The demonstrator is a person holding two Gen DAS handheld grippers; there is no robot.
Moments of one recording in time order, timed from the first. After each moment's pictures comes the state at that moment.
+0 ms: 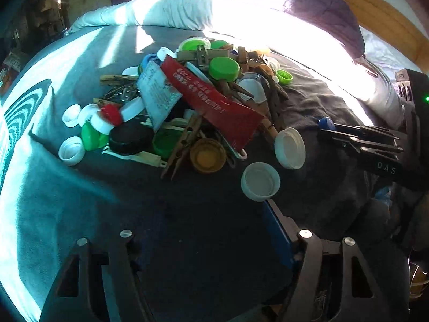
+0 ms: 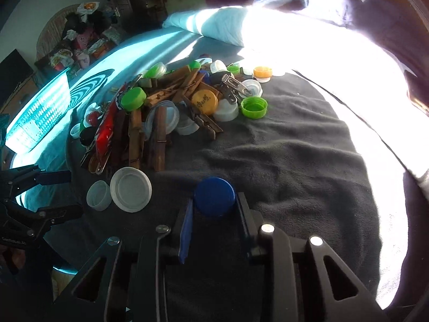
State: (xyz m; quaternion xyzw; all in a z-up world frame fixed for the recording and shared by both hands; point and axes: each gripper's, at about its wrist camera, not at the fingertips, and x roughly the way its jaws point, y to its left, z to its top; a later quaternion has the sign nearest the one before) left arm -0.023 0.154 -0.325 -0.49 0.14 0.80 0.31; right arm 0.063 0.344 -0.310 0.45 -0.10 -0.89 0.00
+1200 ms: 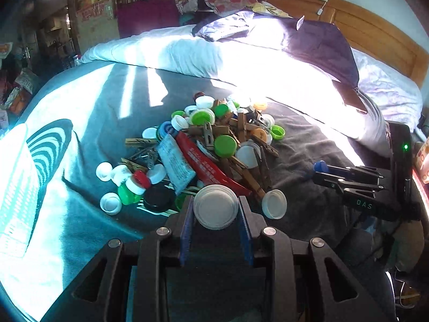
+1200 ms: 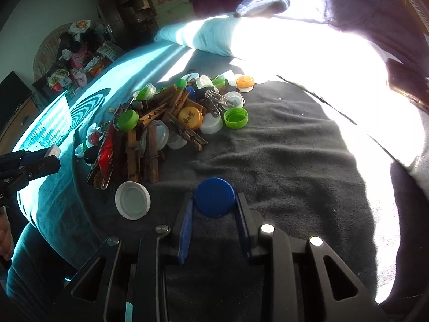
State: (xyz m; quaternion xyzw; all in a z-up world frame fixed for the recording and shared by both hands) left arm -0.031 0.147 -0.236 -0.42 0.13 0.85 0.30; right arm 0.072 0.363 -0.291 0.42 -0.14 -0.90 -0.01
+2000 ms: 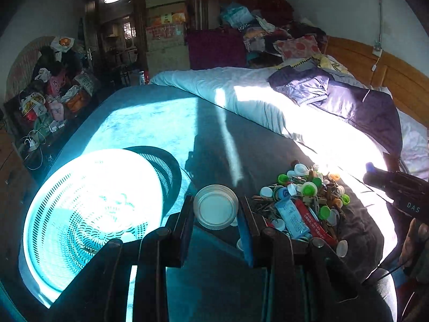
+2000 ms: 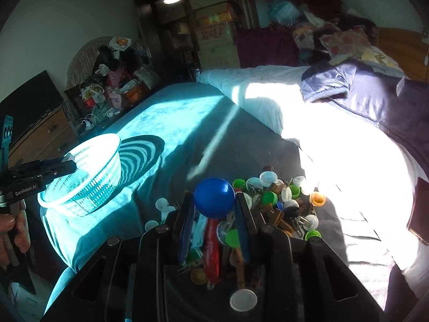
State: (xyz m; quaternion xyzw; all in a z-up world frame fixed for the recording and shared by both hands) left arm -0.108 -0.013 -0.117 -0.35 0.08 0.92 0.17; right arm -0.007 0.255 -0.136 0.33 -0.09 -0.94 0.06
